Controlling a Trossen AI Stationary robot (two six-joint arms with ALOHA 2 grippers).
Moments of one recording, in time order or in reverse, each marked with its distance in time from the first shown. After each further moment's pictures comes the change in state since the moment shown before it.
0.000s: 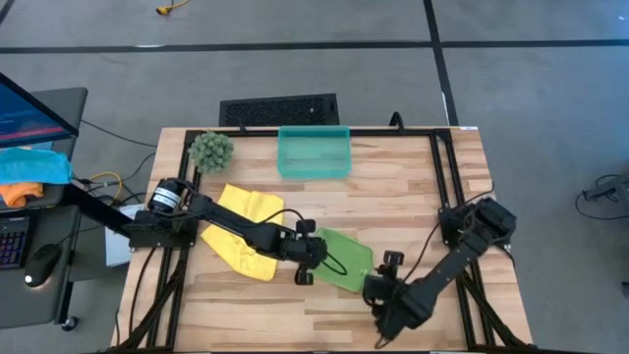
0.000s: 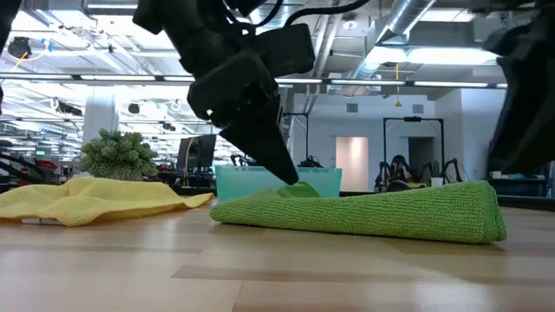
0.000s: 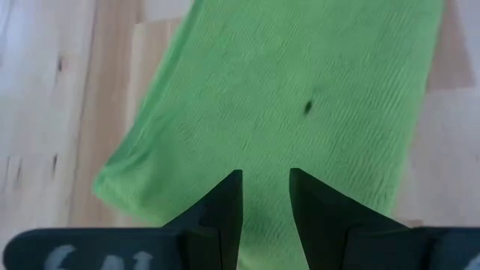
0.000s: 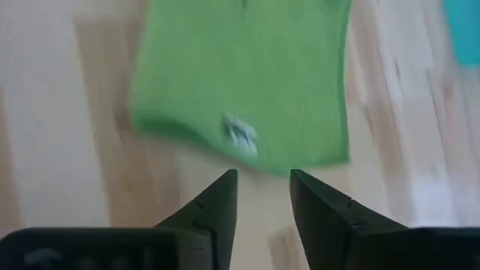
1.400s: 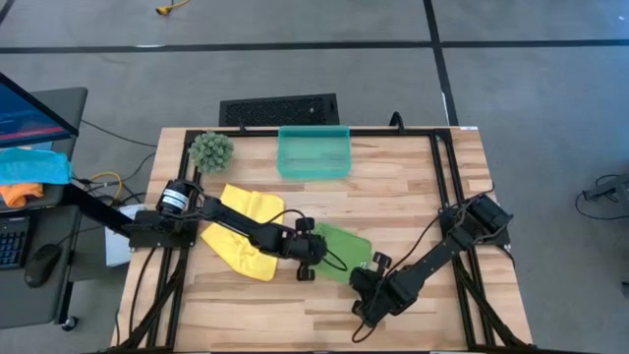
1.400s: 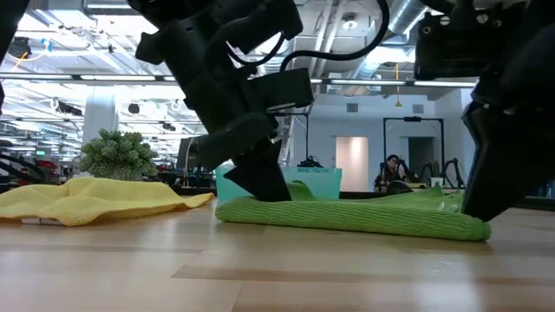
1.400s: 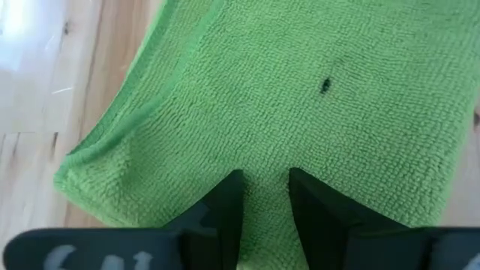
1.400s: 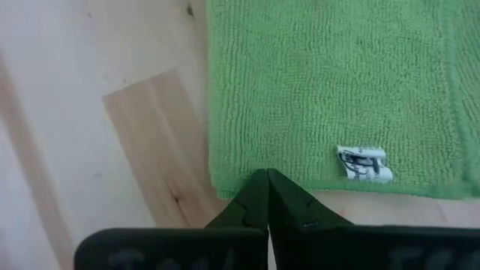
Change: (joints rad) left arm 0.023 0.066 -0.046 0.063 -0.061 -0.016; right arm -0.112 0.016 -0.097 0.358 -0.180 0.105
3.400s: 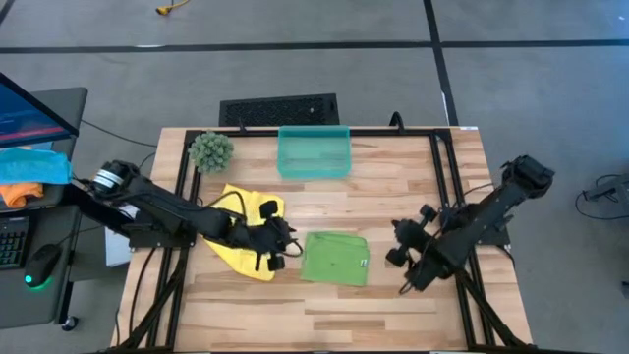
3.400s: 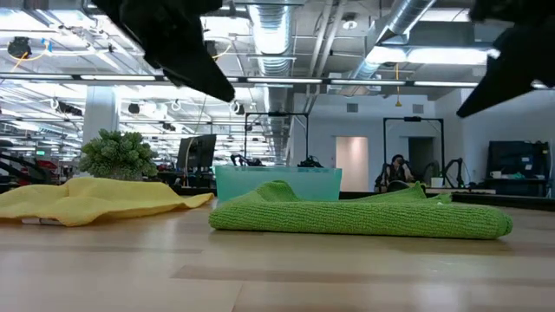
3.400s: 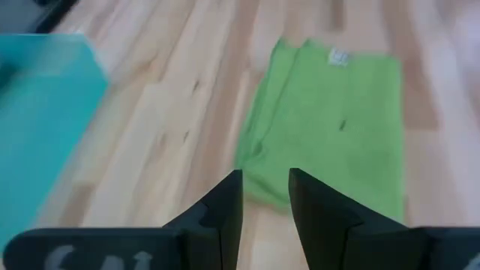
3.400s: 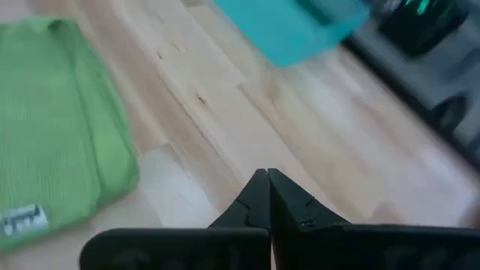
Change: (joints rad) left arm -0.055 -0.575 -0.357 0.079 -0.118 -0.099; right arm 0.025 -0.566 -0.381 -0.405 0.474 0.237
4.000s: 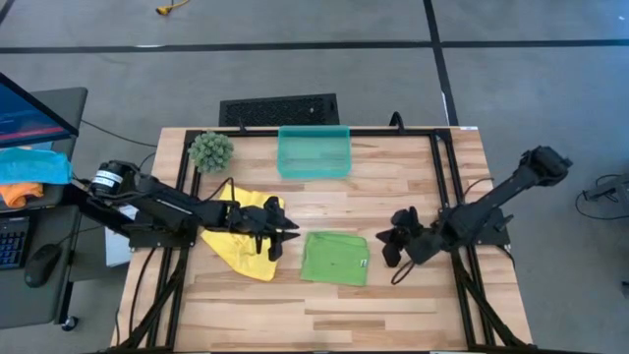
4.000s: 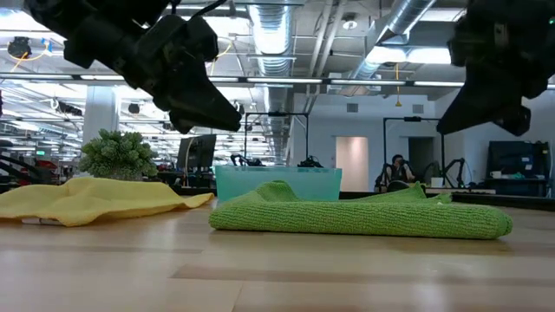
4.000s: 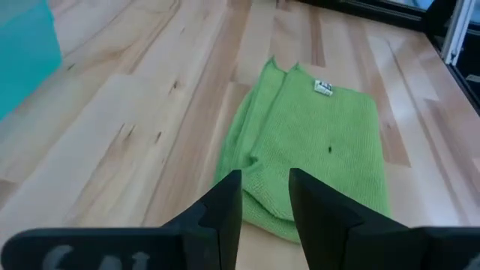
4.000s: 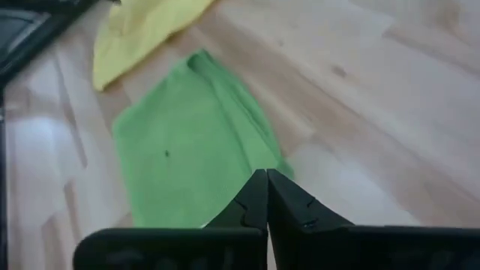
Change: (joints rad) left arm 0.149 0.005 -0.252 0.459 0.250 -0.052; right arm -0.169 -0.267 -0.312 0.812 -0.331 -0.168
